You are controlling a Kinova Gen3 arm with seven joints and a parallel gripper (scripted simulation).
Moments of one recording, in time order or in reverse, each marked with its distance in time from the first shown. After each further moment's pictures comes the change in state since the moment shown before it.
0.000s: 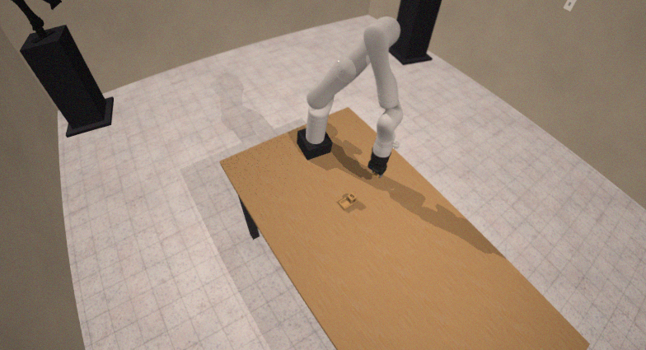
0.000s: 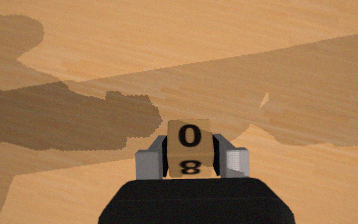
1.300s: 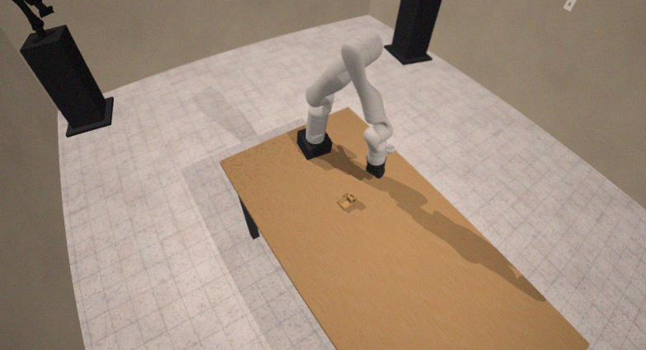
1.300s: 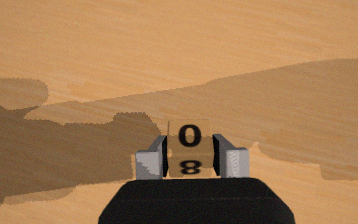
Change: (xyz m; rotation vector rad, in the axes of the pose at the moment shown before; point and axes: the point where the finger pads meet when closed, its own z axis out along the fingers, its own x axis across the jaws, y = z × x) arm 0.002 0.001 -0.001 0.229 0.007 -0.002
